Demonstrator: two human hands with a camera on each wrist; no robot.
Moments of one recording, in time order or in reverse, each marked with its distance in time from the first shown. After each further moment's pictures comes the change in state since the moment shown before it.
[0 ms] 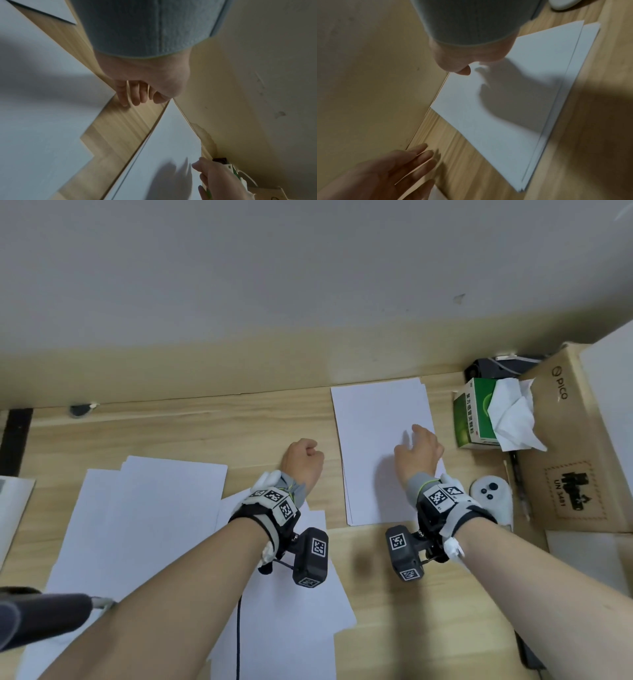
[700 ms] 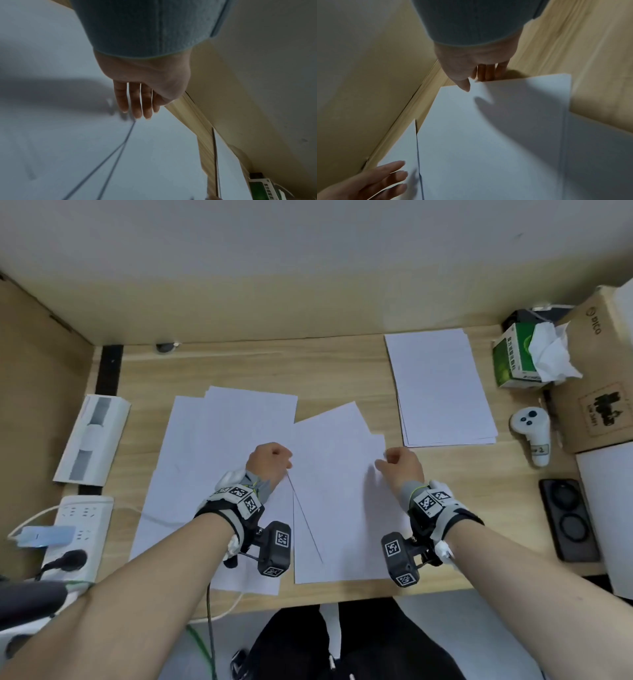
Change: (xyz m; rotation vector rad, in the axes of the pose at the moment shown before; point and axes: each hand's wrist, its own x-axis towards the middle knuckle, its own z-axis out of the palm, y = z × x) left_hand -0.111 -0.179 -0.148 -0.089 0.066 -0.088; right_hand -0.215 0.029 0.086 -0.019 -0.184 0.076
